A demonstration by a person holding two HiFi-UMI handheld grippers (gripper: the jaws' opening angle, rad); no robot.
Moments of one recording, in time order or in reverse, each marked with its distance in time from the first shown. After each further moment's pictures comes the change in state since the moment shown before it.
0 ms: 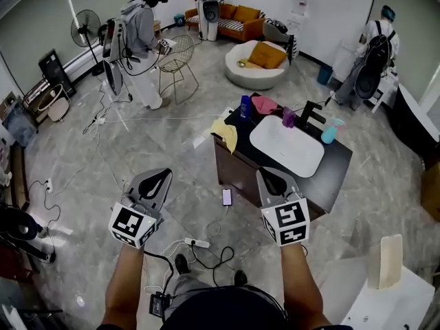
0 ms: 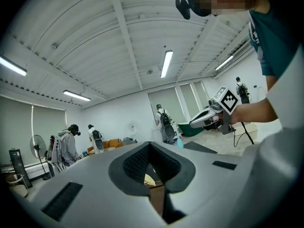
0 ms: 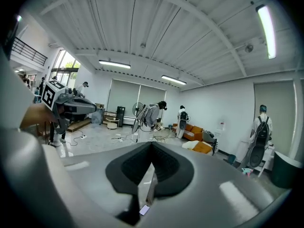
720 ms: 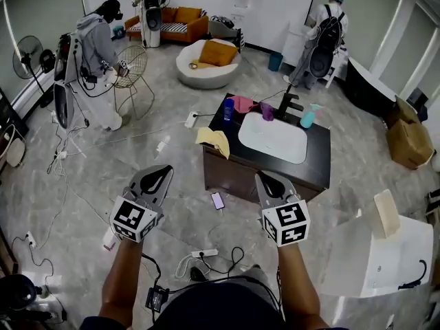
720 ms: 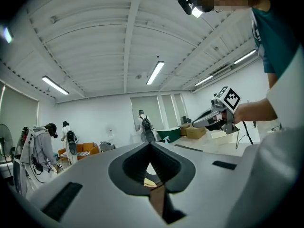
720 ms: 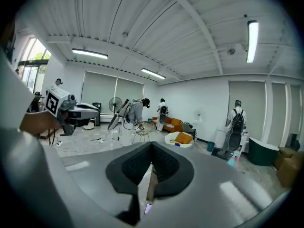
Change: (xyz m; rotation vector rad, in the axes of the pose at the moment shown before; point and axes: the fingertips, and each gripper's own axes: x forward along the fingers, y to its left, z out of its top) left arm 0.026 0.170 -0.054 -0.026 -0.086 -0.331; right arm 0.098 0.098 0.034 0.109 0.077 -0.307
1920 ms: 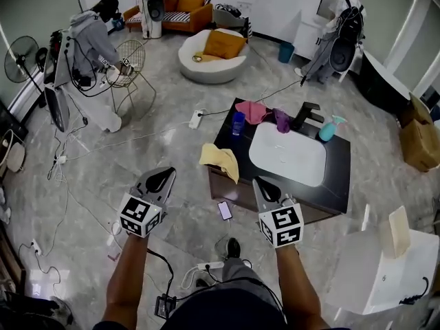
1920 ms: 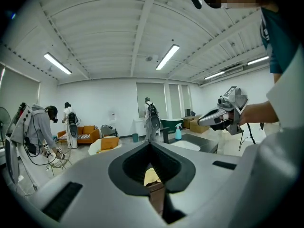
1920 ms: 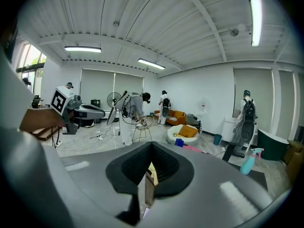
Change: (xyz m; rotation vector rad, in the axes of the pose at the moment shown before) left arm 0.185 0.139 -0.112 -0.100 0.149 -0.003; right arm 0.217 -0.085 -0.054 0.043 0.074 0.046
